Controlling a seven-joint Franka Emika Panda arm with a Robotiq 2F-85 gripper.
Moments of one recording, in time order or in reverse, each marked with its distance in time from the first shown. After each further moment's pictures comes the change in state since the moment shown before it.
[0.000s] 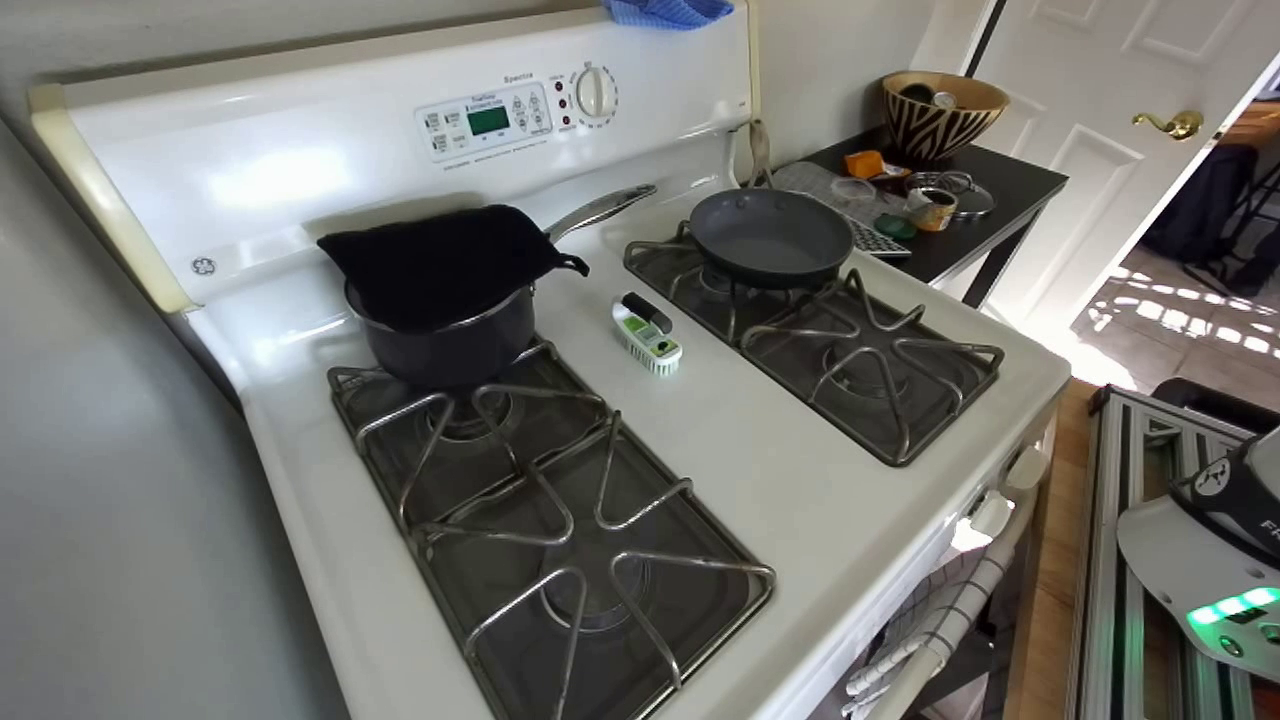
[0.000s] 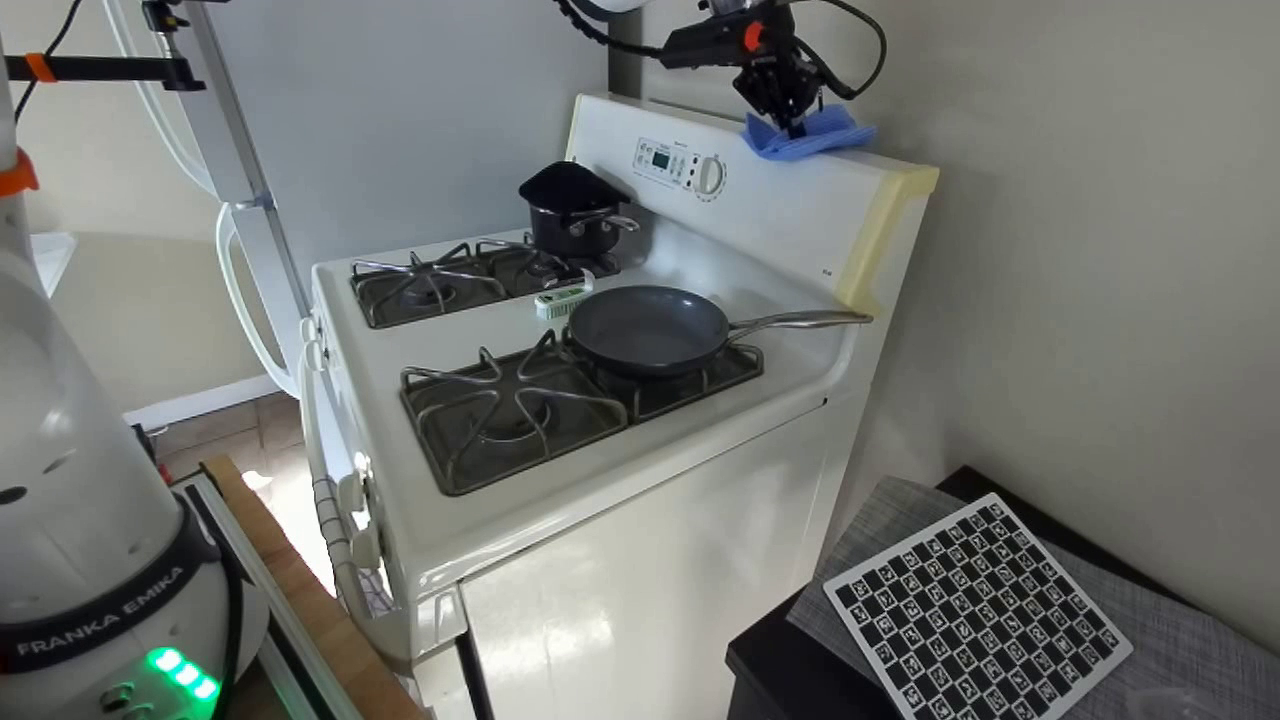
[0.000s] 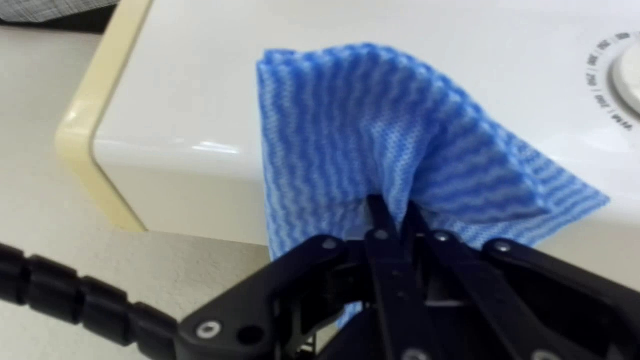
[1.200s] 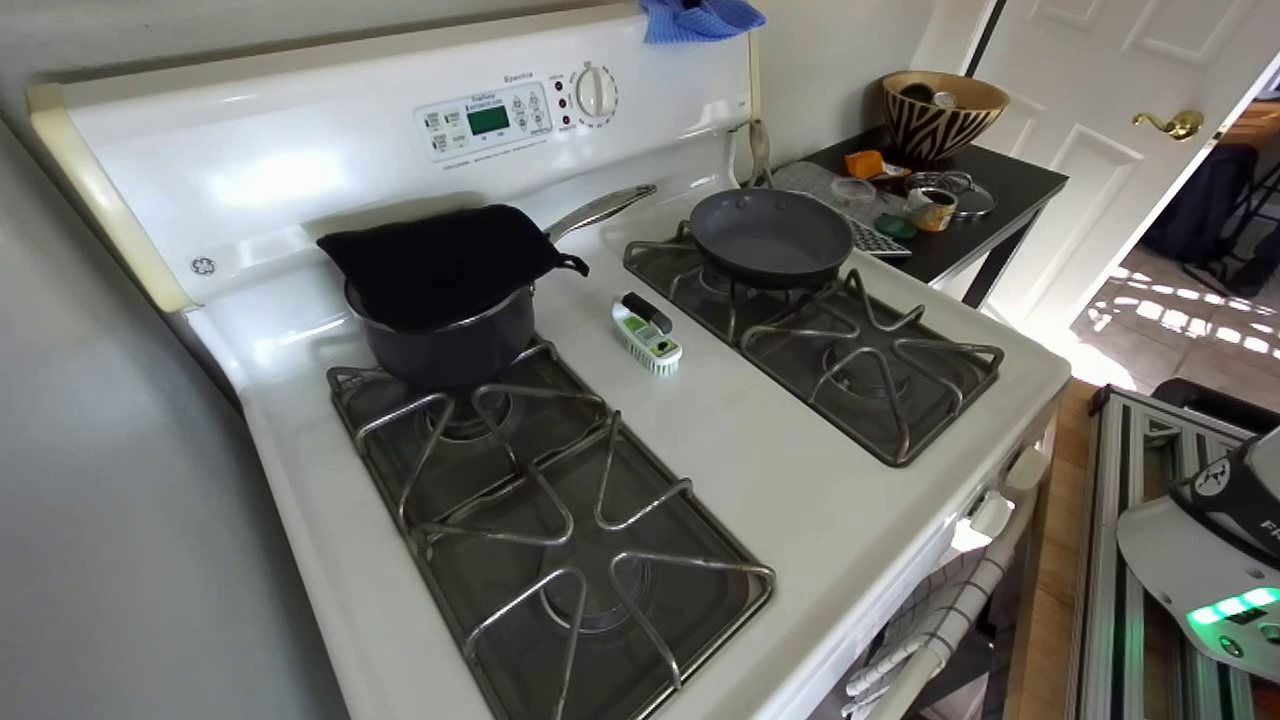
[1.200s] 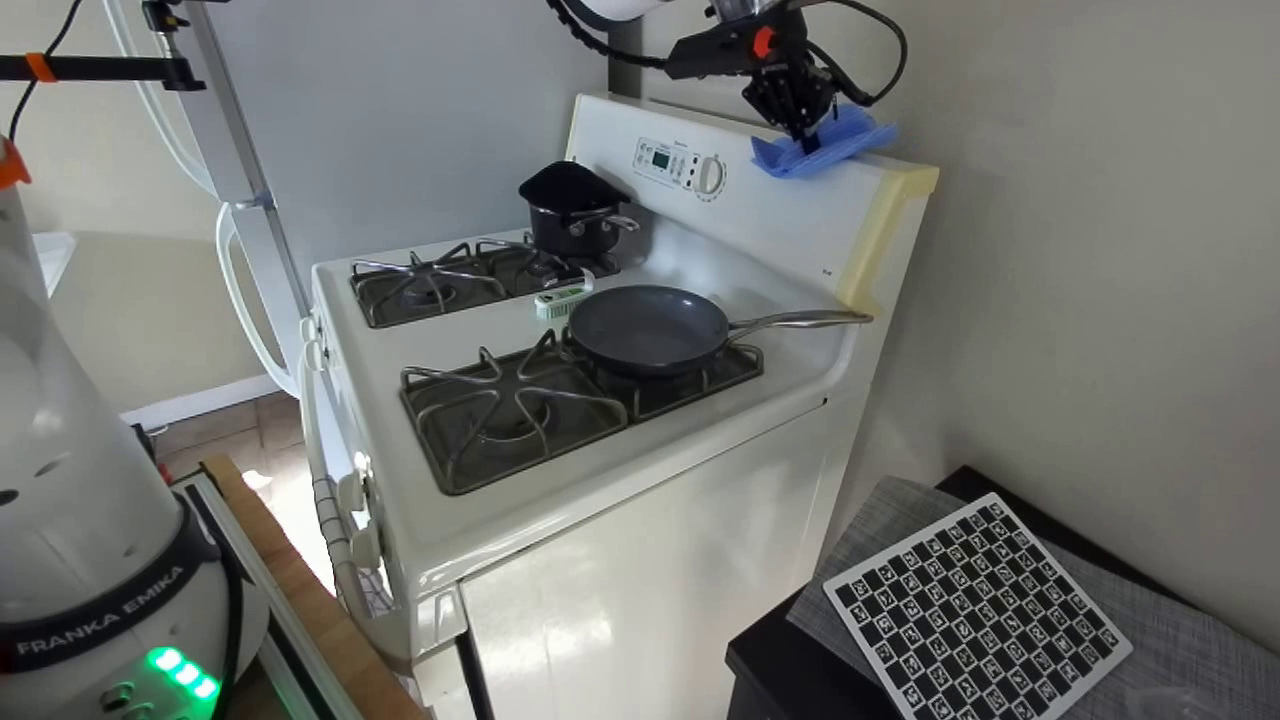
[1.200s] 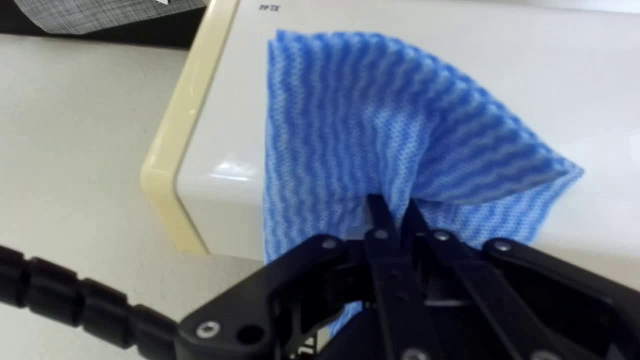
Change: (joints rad) arm -0.046 -0.061 0.008 -0.102 -0.048 0.048 0.000
